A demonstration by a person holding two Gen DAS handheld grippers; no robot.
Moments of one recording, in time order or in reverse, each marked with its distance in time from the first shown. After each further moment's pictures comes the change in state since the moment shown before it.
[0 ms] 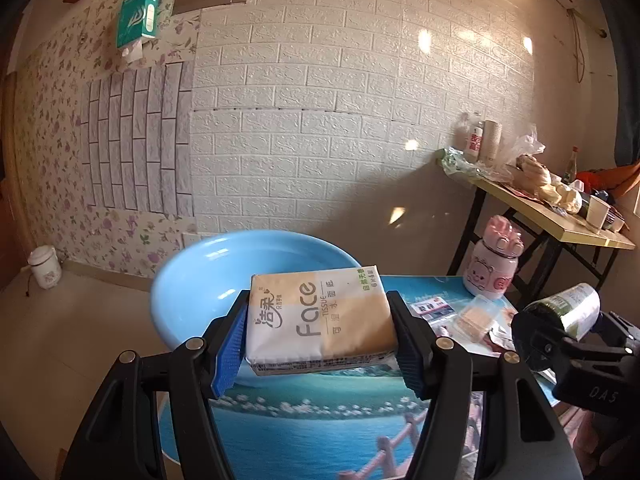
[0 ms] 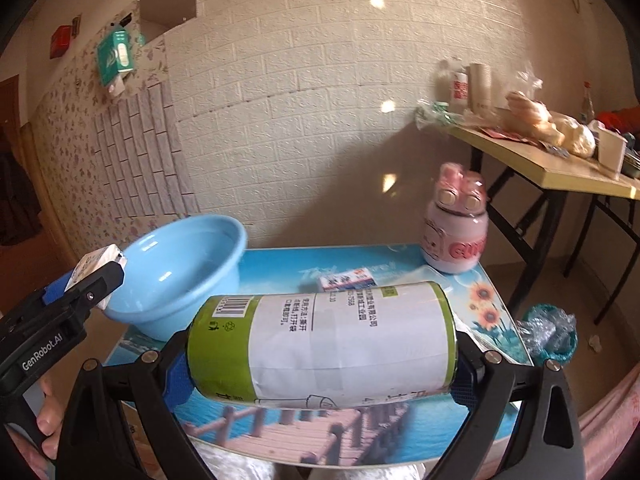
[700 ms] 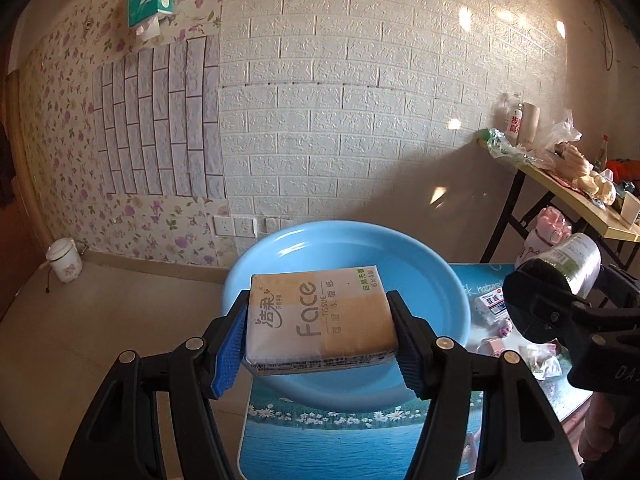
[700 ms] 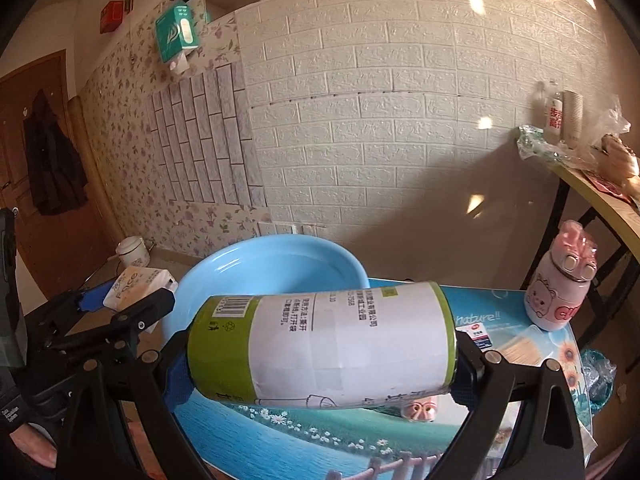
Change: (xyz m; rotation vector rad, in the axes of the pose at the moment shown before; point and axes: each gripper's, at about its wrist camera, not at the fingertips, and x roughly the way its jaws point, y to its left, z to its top) left arm 0.035 0.079 0.026 0.007 0.118 0.075; right arm 0.064 0.109 0.052 -0.113 0.051 0.173
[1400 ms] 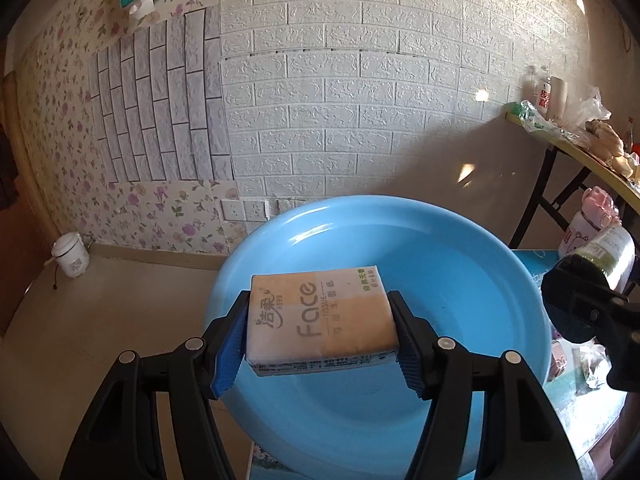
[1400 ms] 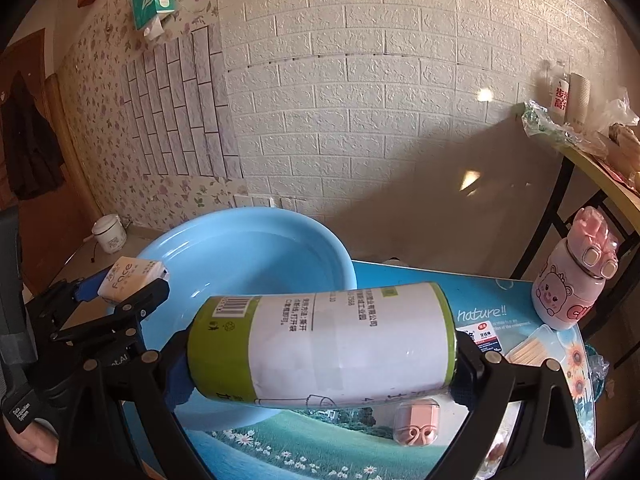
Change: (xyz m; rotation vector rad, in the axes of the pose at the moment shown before) left arm 0.083 0.014 -0.005 0.014 0.065 0.065; right arm 0.070 -0.011 0.003 0.001 0.106 -0.072
